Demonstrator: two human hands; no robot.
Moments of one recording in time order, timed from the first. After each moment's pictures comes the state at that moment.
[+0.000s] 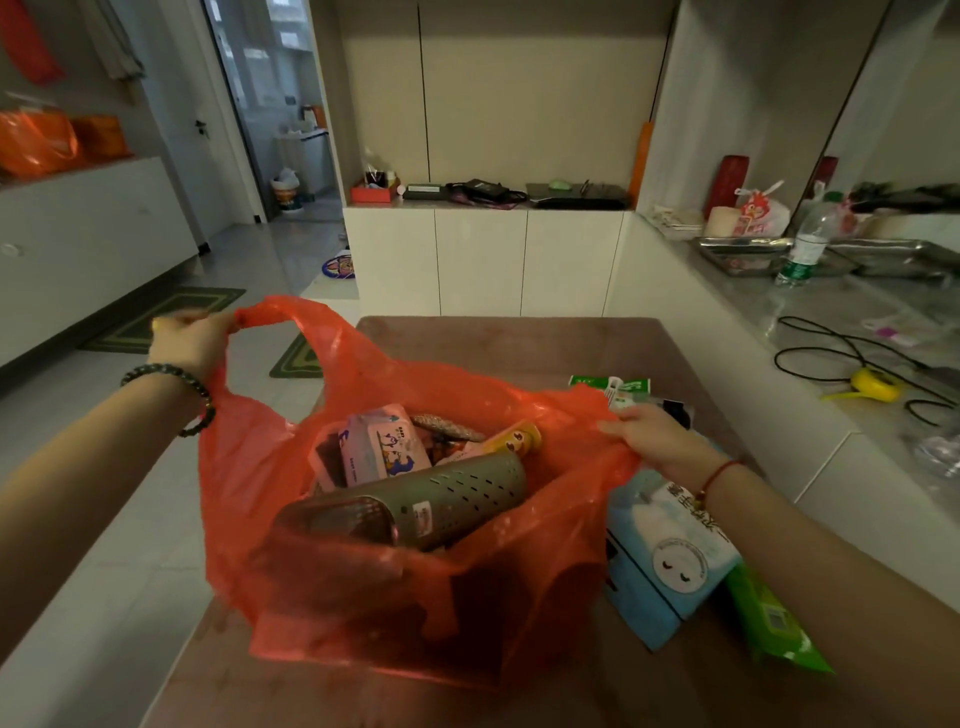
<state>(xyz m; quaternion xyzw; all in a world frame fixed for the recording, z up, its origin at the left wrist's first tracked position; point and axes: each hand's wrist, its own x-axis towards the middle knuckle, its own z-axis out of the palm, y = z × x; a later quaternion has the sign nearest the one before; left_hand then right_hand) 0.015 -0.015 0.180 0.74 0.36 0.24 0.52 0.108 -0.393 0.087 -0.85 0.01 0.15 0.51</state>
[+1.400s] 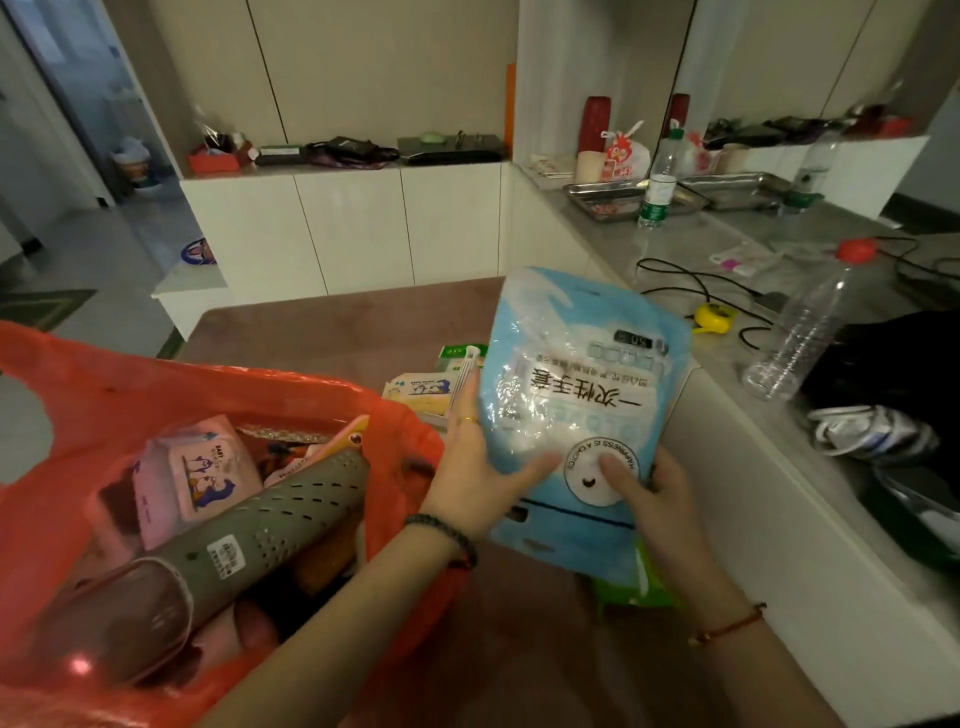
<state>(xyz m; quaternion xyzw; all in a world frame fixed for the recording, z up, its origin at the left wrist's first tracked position) 0.051 -0.367 0.070 0.81 -0.09 0.00 0.59 0.032 -0.541 0.033 -0.70 0.03 -0.09 0.71</state>
